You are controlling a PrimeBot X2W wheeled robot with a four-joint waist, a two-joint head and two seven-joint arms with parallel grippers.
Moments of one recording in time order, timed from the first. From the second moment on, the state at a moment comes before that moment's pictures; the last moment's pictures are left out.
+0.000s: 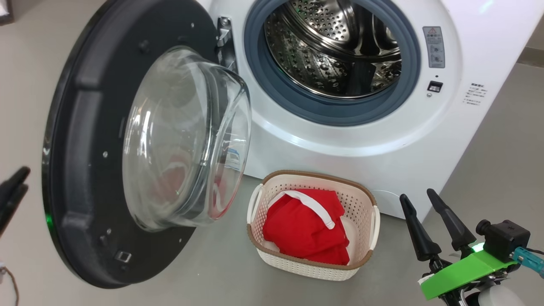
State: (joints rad) left arm -0.28 0.38 0.26 0.12 -1.45 0.09 0.73; right arm -0.12 -0.26 0.18 0.18 0.54 0.13 -0.26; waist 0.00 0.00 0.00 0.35
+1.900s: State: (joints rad) left arm 0.10 0.21 0.06 0.05 -0.63 -0.03 -0.14; right arm -0.10 -0.27 0.18 0.17 0.54 0.13 -0.26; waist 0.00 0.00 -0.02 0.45
